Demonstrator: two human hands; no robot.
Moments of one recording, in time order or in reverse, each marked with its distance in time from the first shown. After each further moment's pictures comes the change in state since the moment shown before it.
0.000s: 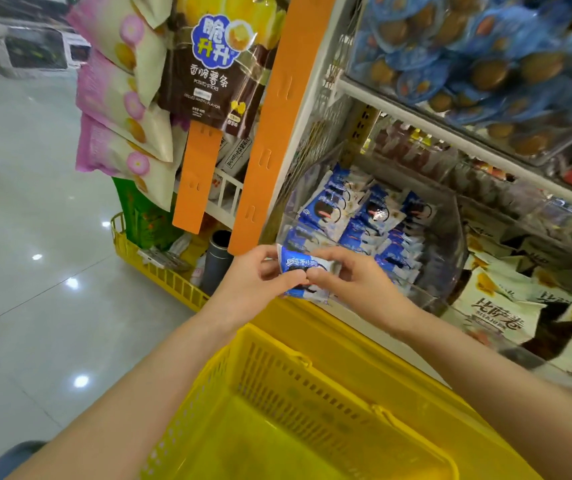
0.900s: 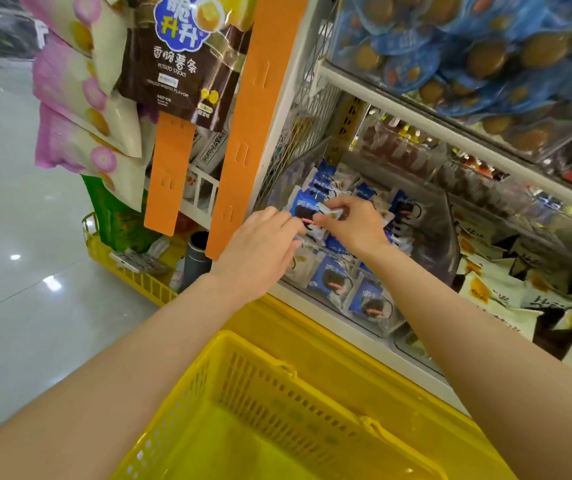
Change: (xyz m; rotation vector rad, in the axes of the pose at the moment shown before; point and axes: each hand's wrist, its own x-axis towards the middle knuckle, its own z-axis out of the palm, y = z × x) left_hand 0.073 -0.003 0.016 1.136 0.077 0.667; right_hand 0.099 0.040 -0.036 -0.131 0.353 0.134
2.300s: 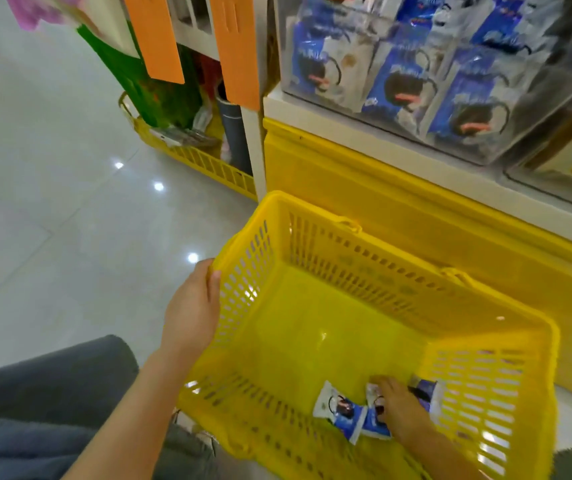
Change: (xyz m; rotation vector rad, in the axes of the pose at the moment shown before) left_hand -0.266 -0.024 0.051 -0.081 -0.308 -0.885; right_hand -0.377 0.281 0.174 -0.399 -1.075 0.338
